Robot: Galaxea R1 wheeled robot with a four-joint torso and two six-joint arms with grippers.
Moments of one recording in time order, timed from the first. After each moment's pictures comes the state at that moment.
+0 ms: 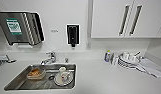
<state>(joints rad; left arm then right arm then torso) 0.99 1.66 -0.83 0.27 -0.10 0.03 -1.02 2.27 -1.77 0.36 -0.01 0.45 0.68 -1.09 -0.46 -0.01</state>
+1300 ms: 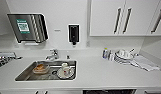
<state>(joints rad) 1.00 1.67 -0.83 0.27 -0.09 0.03 -1.13 2.36 -1.87 0.33 -0.10 0.43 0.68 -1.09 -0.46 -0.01</state>
